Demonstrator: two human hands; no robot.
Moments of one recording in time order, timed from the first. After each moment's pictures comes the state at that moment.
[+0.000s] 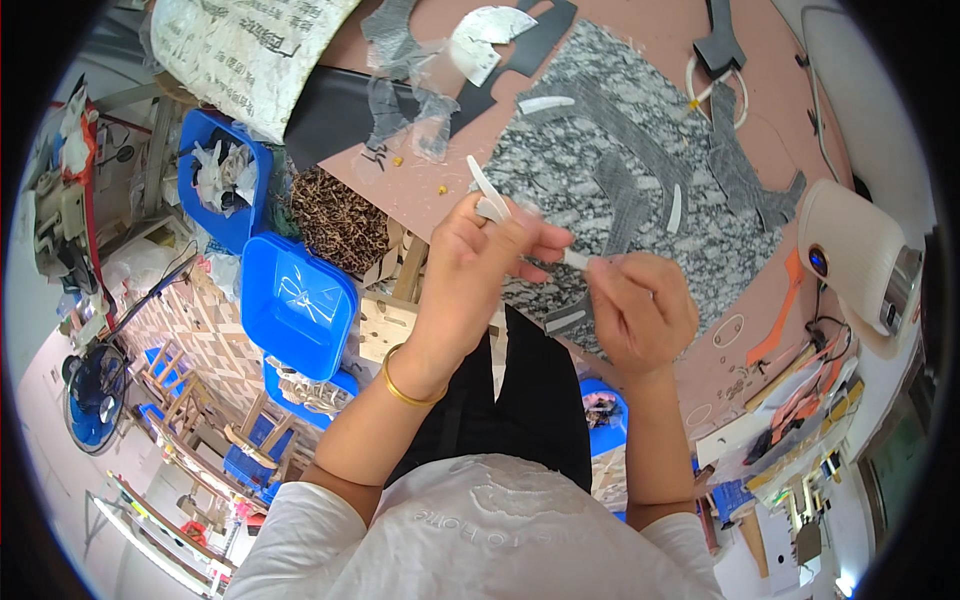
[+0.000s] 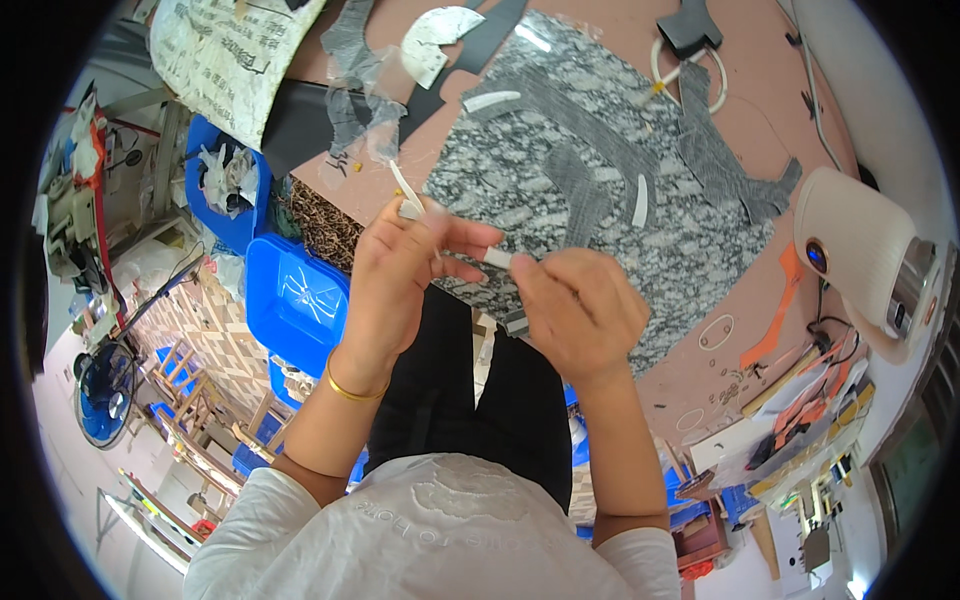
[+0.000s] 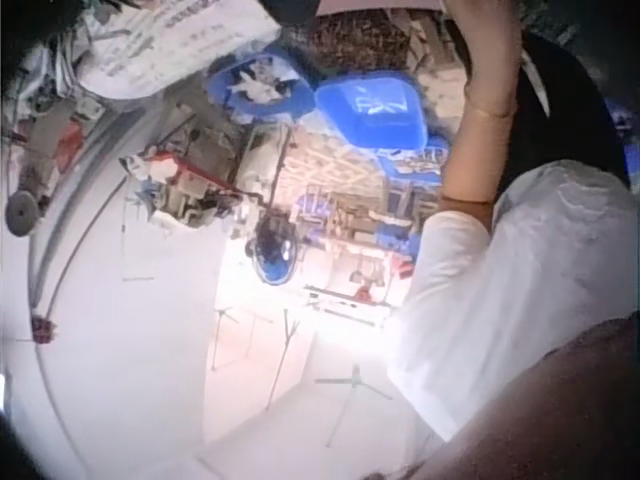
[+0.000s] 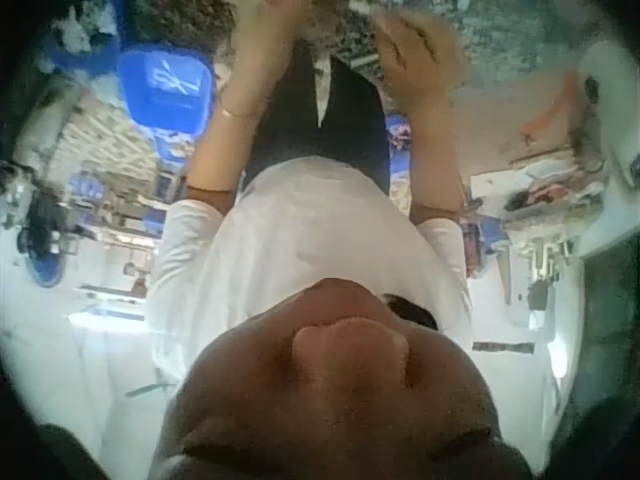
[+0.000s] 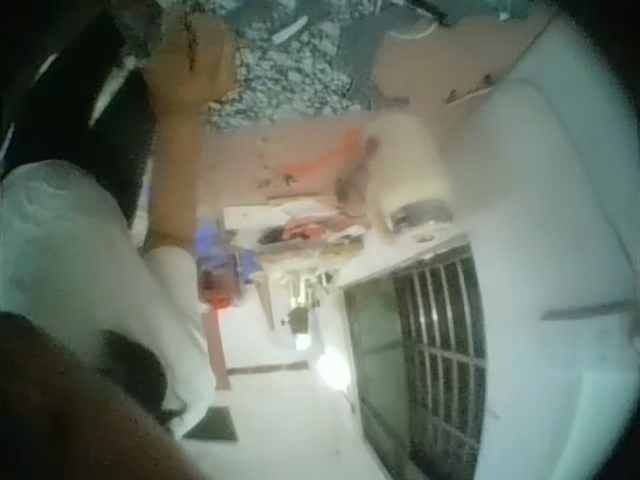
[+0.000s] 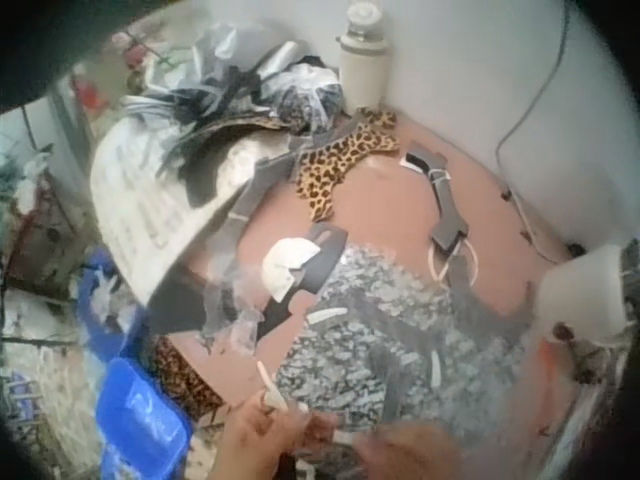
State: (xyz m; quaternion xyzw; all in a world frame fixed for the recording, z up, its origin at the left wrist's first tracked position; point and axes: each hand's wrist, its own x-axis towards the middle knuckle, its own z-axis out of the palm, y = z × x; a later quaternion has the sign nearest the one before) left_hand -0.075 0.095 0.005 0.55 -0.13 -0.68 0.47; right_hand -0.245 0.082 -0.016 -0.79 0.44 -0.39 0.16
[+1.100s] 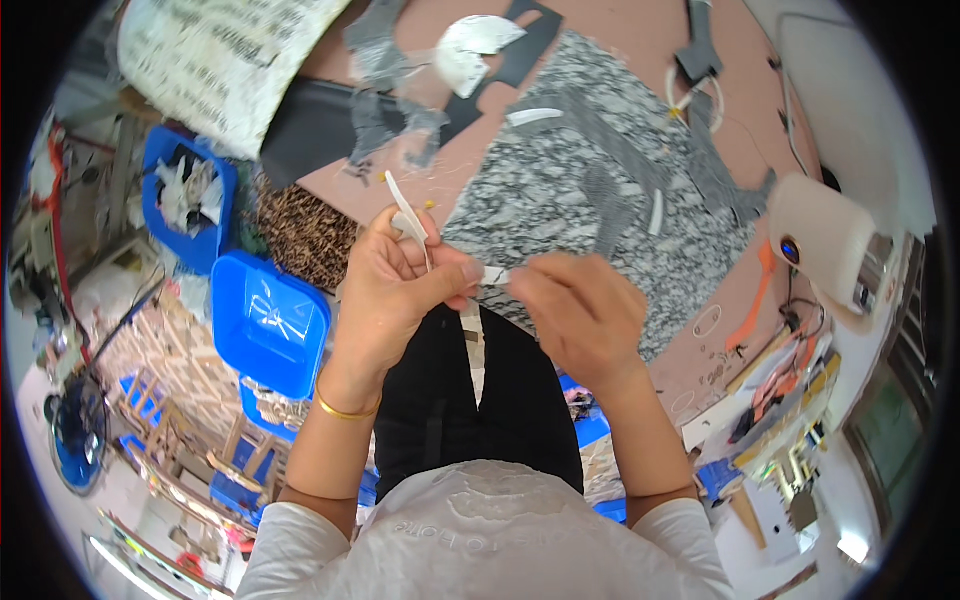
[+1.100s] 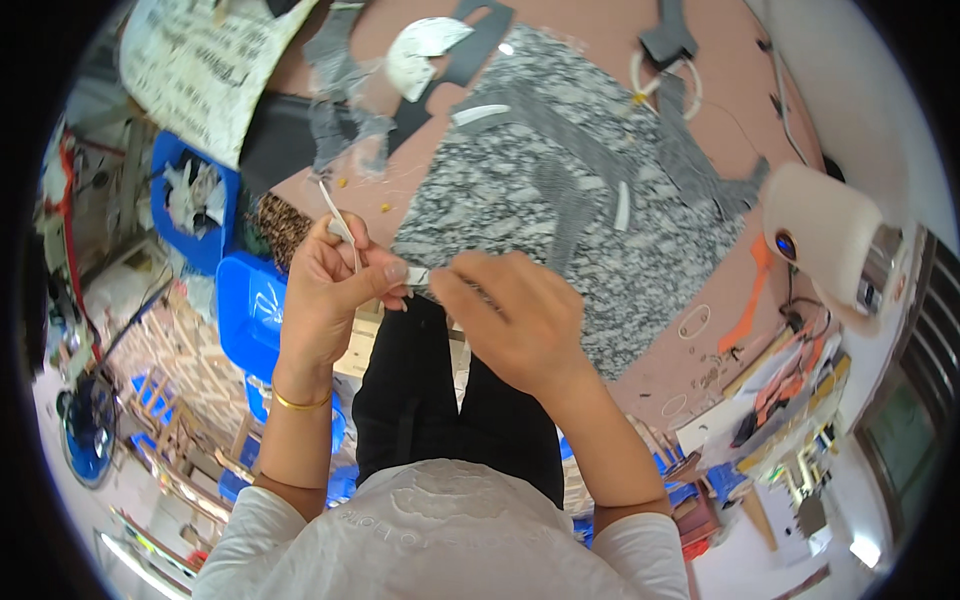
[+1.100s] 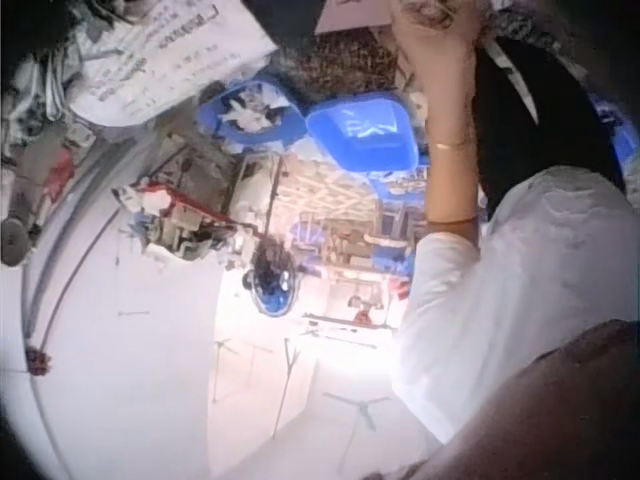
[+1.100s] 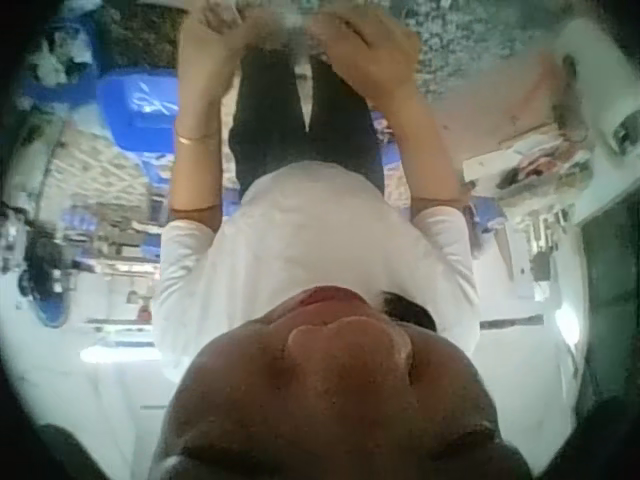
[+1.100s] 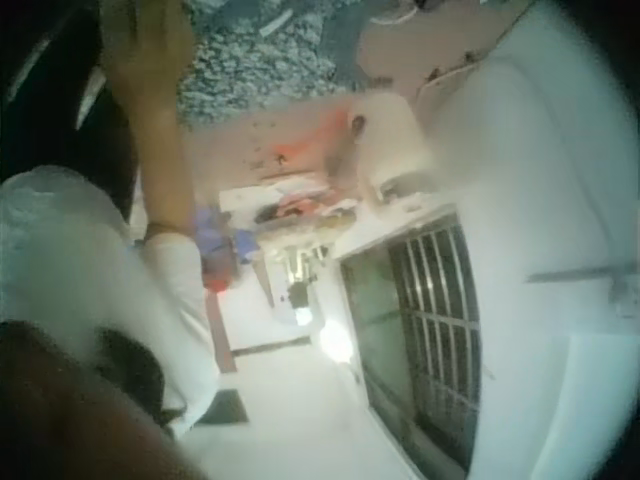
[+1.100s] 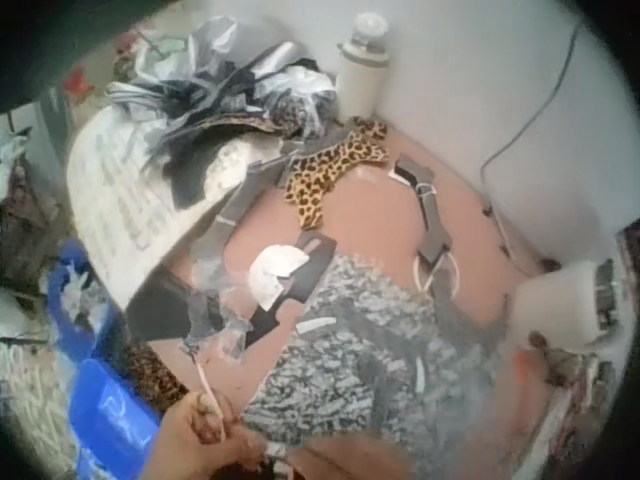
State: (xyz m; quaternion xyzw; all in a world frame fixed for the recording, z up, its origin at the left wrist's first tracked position) left_hand -0.015 0.105 0.004 0.57 -0.14 -0.68 0.44; right_hand -0.206 0.077 -0.003 -0.84 0.38 -0.31 0.22
